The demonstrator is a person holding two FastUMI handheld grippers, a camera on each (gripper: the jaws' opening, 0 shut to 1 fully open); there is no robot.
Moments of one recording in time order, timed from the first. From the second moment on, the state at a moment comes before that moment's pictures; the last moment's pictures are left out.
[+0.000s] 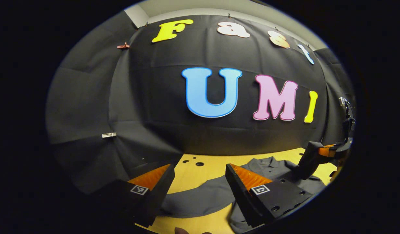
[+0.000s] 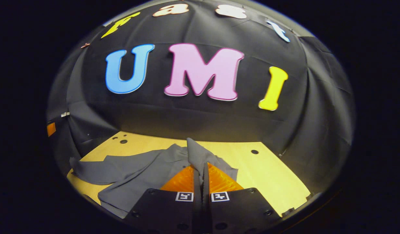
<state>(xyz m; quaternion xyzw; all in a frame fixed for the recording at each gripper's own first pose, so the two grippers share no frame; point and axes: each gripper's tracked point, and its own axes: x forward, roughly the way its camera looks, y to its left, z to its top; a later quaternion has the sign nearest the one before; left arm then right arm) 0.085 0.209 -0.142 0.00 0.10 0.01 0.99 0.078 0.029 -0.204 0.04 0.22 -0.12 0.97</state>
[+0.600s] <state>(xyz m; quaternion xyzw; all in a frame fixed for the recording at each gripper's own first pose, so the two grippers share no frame) 0.111 0.290 -0.276 0.01 0.20 0.06 0.98 0.134 0.127 -0.311 0.06 0.31 -0.07 0.94</state>
